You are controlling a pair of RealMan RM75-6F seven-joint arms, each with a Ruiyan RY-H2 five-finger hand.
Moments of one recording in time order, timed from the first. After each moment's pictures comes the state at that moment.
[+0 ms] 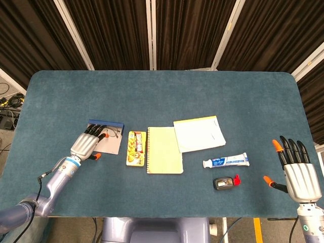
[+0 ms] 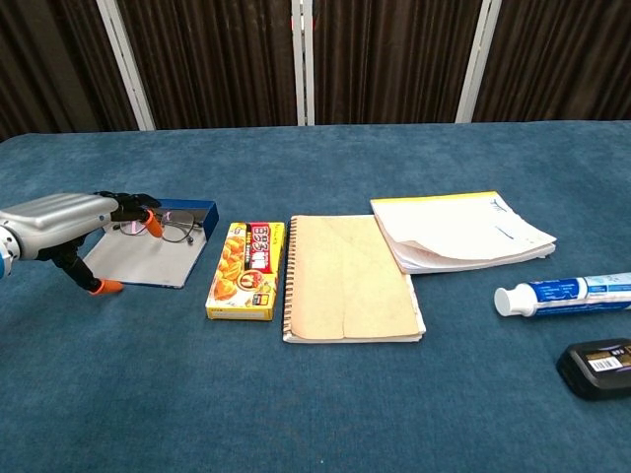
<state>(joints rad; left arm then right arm) -0.63 -1.63 -0.04 -1.03 1.39 0.92 -0.01 0.09 -1.10 0.08 -1.68 -1.56 1.54 -0.26</state>
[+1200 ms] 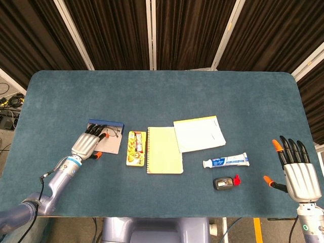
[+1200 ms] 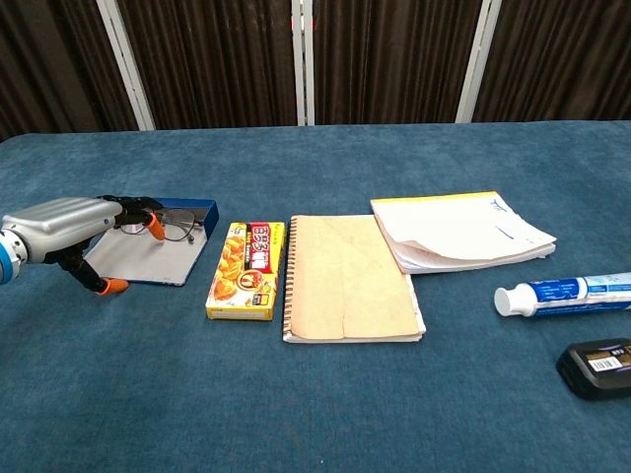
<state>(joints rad) -0.63 -1.67 -0.05 -0.97 1.40 0.92 -0.03 0.09 -1.10 0.08 -1.68 -1.56 1.53 -0.26</state>
